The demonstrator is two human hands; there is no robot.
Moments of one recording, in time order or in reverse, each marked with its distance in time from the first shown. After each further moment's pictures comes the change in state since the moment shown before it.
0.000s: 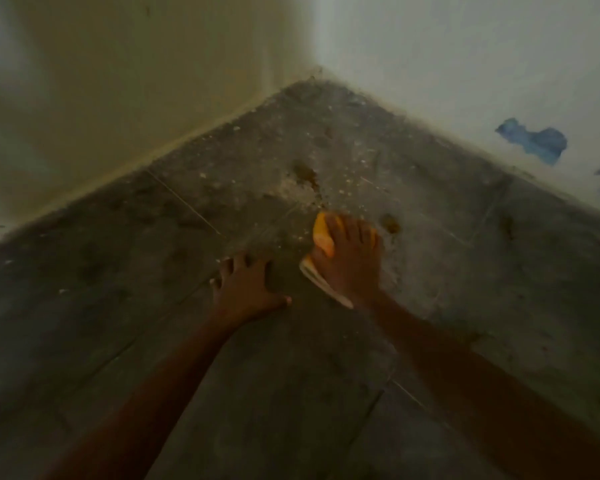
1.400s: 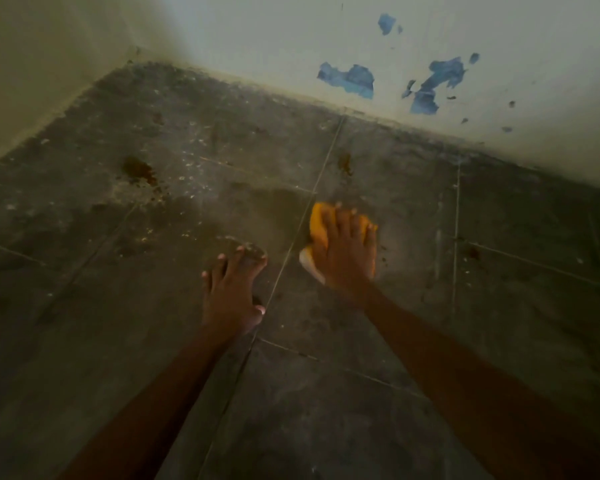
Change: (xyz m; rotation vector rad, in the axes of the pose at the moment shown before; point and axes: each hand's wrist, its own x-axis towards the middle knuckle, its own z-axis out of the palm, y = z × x) left_hand -0.039 0.163 0.101 0.172 0.000 0.402; right_hand -0.111 0.208 -0.035 0.001 0.016 0.392
